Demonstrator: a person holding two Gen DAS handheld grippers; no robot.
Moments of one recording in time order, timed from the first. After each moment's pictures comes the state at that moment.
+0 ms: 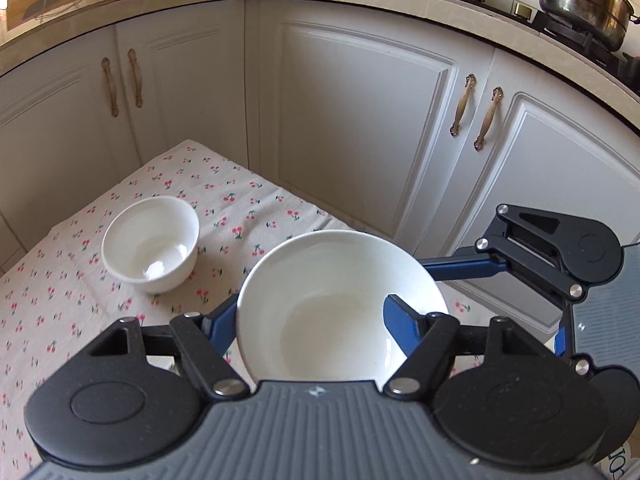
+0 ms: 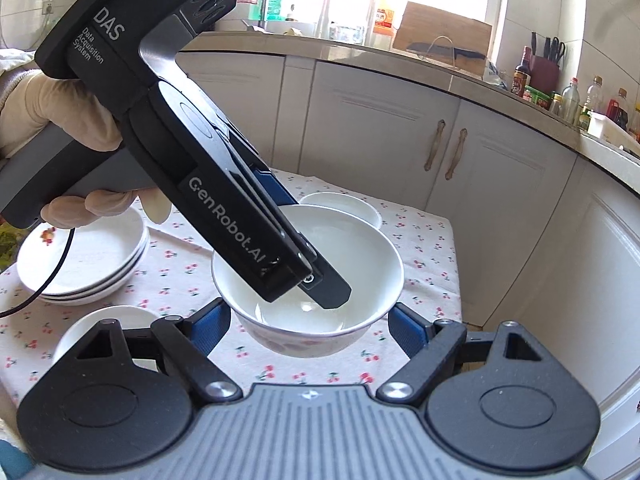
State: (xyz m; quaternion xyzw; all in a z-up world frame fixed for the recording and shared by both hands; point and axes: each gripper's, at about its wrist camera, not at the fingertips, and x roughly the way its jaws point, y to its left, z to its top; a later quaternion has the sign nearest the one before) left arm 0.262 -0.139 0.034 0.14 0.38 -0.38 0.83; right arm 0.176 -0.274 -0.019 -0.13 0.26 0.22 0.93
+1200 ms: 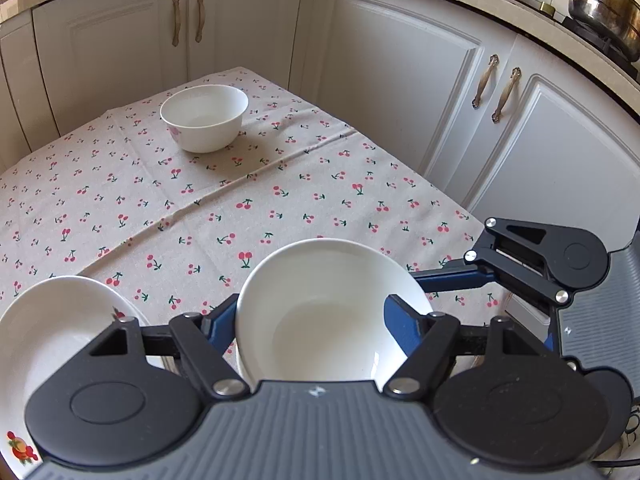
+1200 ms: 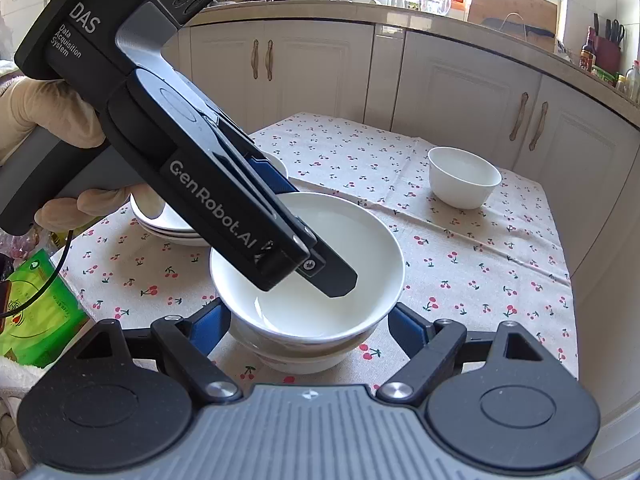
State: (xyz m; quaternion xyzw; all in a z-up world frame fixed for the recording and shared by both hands) left arm 0.180 -0.066 -0.008 0.09 0.42 -0.32 0.84; right arm 0.108 -0.210 -0.059 -0.13 0.31 0.30 0.89
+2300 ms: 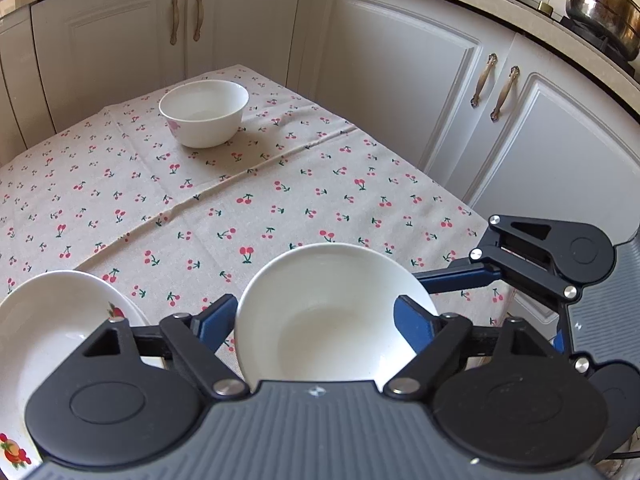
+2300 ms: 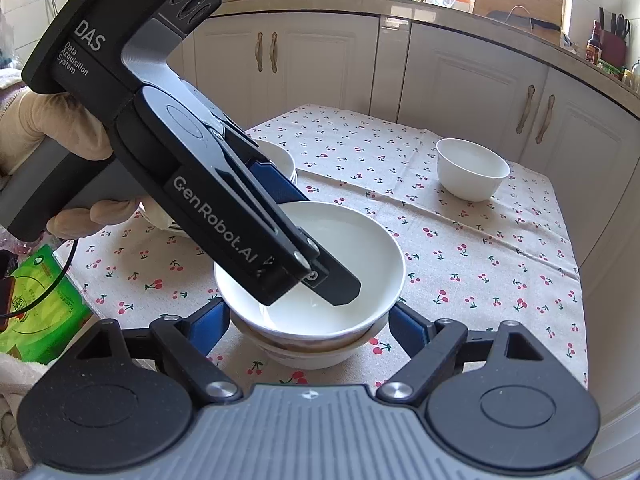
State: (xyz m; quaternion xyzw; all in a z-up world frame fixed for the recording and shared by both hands) left arm 0.181 -0.061 -0.015 0.08 0.42 -0.33 0.84; right arm 0.109 -0.208 -0.061 -0.12 0.32 0.31 0.89
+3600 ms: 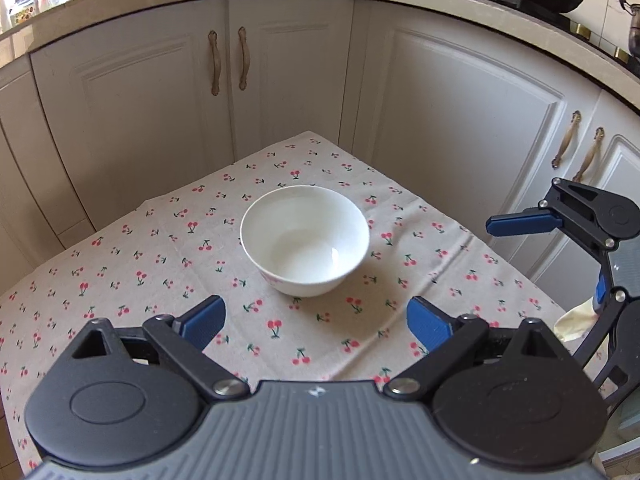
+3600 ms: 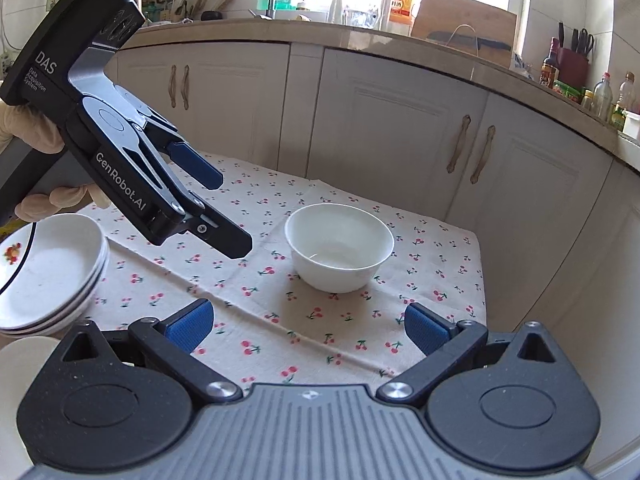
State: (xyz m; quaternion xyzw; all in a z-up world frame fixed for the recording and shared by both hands) left arm 0.360 -0.076 0.005 0.11 0.38 -0.29 0.87; right arm 0.284 -0.267 -0.042 -0.13 0.27 0.25 0.92
